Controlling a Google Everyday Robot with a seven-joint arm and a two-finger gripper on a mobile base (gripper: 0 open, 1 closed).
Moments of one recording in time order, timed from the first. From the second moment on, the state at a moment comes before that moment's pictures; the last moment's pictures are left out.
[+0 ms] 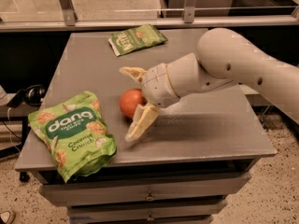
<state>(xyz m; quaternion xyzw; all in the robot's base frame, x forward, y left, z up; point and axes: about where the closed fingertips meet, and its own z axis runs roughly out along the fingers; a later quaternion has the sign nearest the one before) 0.493 0.066 0.859 -0.71 0.51 0.26 0.41</state>
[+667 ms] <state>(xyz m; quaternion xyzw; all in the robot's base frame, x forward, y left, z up) 0.495 0.029 0.885 -0.67 0.54 0.28 0.42</state>
